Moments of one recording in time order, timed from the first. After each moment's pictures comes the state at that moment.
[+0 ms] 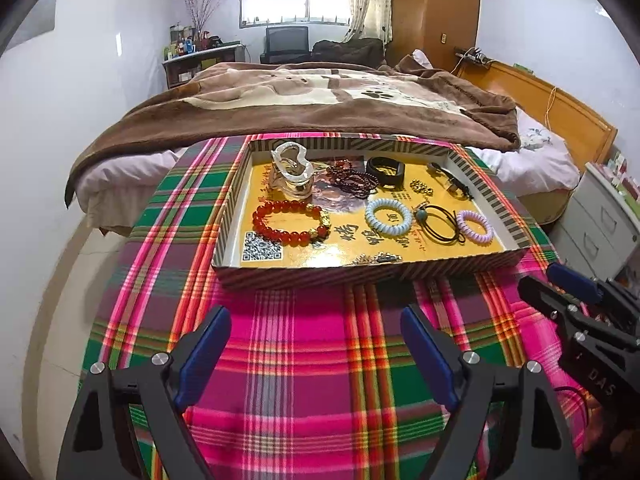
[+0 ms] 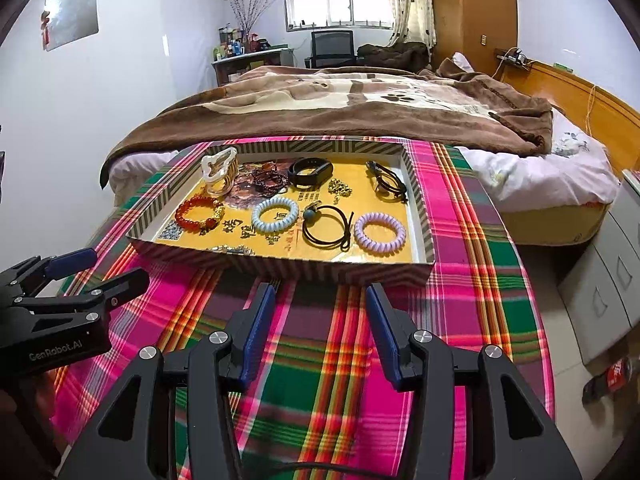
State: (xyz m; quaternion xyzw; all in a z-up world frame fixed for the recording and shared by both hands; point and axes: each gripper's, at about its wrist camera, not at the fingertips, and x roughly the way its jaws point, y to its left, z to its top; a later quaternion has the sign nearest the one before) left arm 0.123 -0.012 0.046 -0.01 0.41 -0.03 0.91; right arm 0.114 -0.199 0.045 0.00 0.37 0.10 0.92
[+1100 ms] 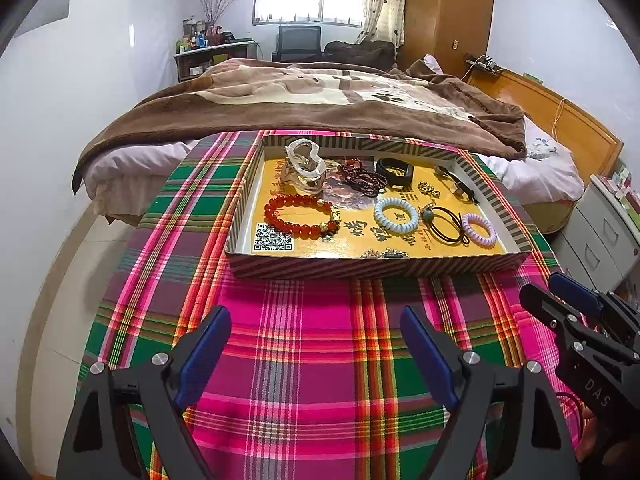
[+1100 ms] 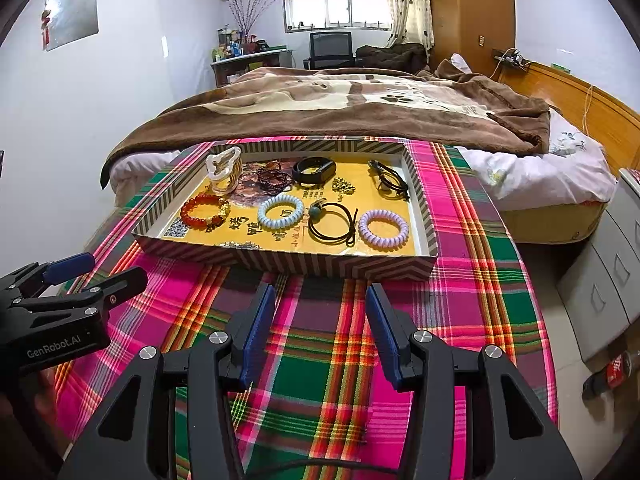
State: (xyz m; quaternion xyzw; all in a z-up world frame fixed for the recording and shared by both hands) left arm 0.113 -0.004 0.047 -0.02 0.41 -0.01 0.91; right arm 0.104 -0.193 0.047 0.00 0.37 0.09 0.92
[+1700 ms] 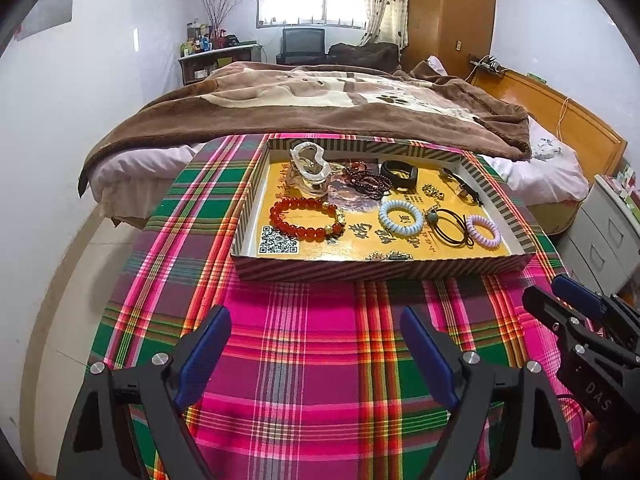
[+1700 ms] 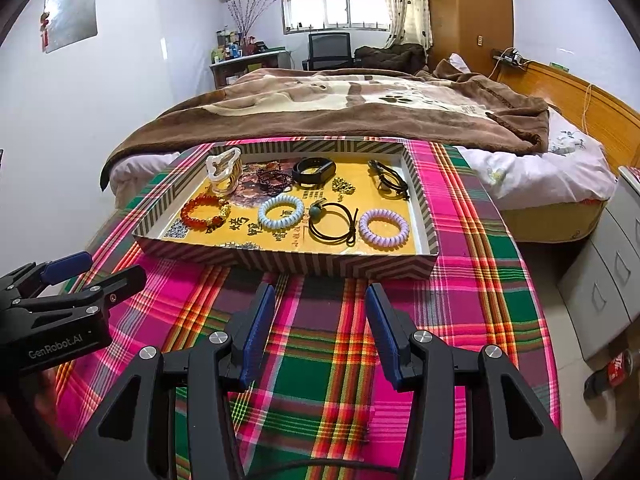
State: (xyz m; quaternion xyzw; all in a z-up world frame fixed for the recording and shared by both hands) left arm 0.112 -0.005 0.048 -0.02 0.40 0.00 0.92; right arm 0.103 -0.191 0.046 0.00 0.37 0.09 0.92
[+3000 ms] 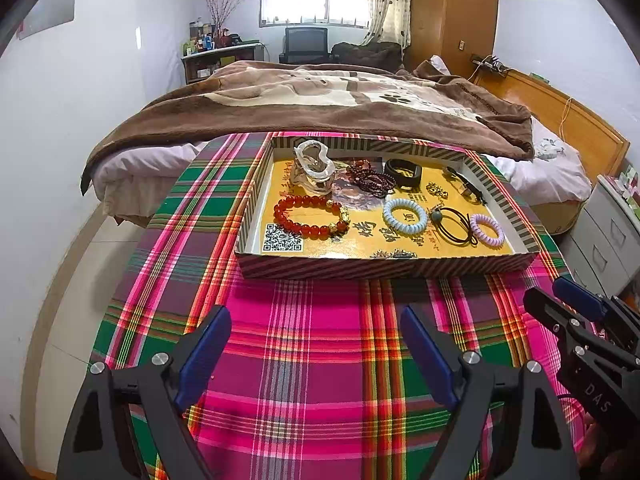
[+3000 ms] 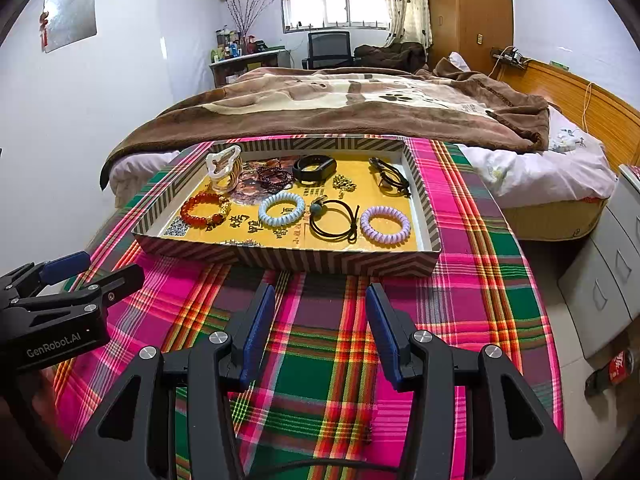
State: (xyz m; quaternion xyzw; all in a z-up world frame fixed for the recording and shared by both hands) left arm 0.111 -0.003 0.046 -0.02 0.40 0.01 0.92; right arm 0.103 -0.189 0.043 0.00 0.37 0.09 0.92
